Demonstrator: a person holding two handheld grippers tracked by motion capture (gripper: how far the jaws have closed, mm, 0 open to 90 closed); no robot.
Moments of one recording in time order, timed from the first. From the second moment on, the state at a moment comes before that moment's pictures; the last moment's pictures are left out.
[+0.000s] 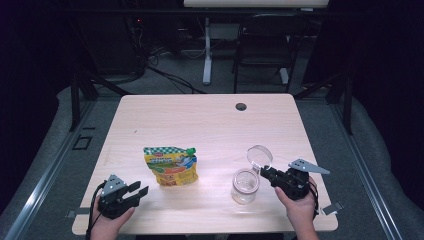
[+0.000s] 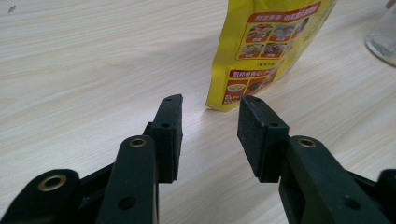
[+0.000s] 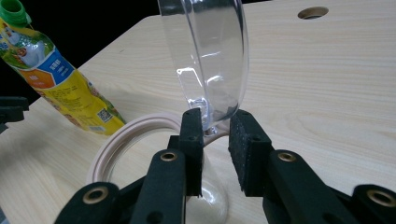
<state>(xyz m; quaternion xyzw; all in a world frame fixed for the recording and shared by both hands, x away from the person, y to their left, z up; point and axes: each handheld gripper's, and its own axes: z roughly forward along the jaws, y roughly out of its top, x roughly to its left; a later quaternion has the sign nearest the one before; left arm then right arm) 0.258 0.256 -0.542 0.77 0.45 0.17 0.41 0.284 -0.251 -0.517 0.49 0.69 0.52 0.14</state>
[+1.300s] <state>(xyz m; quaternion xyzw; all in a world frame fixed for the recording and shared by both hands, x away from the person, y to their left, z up) 0.307 0.233 -0.530 0.78 0.37 0.11 0.49 0.260 -0.268 -0.526 0.49 0.68 0.53 0.14</state>
